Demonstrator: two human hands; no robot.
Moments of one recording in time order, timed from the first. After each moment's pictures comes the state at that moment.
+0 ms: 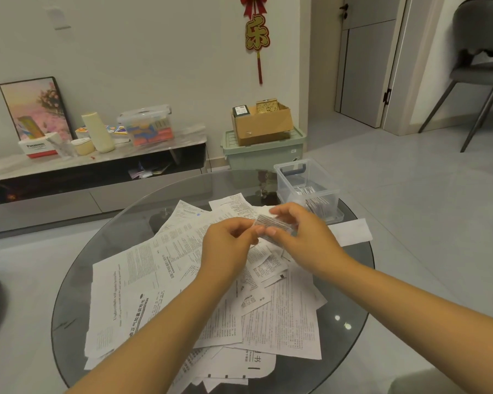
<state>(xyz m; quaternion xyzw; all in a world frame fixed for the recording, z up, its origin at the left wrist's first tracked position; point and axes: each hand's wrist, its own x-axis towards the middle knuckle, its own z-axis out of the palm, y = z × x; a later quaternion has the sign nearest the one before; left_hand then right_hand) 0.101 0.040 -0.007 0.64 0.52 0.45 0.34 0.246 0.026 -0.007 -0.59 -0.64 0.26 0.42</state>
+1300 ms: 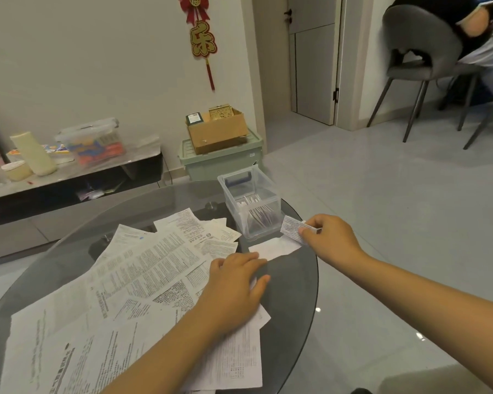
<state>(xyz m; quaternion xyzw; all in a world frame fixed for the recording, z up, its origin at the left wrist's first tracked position) 0.170 0.043 -0.057 0.88 0.44 0.12 0.11 0.372 0.034 -0.039 -0.75 -0.50 0.21 0.38</state>
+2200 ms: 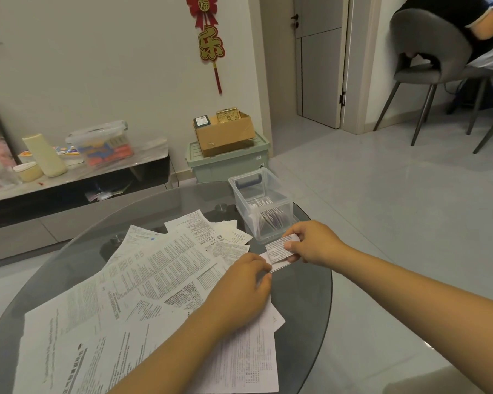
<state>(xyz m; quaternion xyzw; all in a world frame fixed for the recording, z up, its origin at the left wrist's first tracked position) 0.164 0.048 -0.050 0.86 0.43 0.17 0.20 0.340 0.056 -0.032 -0.70 -0.57 0.33 0.30</state>
